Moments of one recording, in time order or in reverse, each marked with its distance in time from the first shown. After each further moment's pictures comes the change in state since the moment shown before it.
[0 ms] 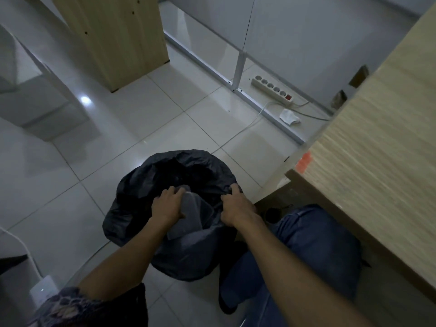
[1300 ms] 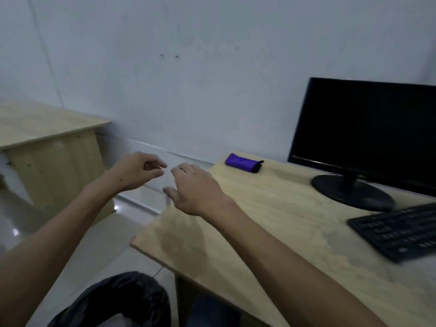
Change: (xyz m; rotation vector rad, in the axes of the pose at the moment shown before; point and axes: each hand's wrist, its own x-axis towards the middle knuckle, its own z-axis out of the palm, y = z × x) left_hand -0.228 0.226 -0.446 -0.255 0.678 0.609; right_hand -0.361 0.065 -0.272 -0.138 1.004 -0.300
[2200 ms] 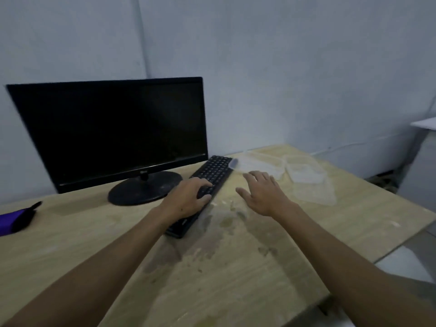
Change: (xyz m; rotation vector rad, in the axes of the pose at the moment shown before) left_hand 0.041 0.502 0.319 -0.127 -0.408 0.924; right_hand -0.445 0.360 -0.113 -0.270 0.137 1.142
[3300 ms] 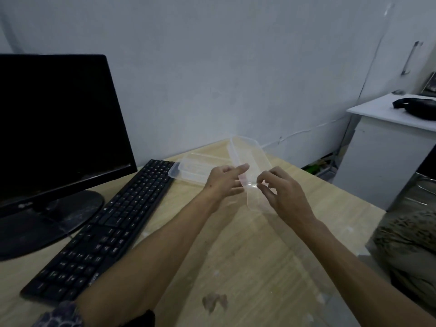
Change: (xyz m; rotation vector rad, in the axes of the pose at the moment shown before) left_hand 0.187 0.167 0.116 -1.382 -0.238 -0.360; right_hand -0.014 0.179 -0.008 0.199 0.500 0.039
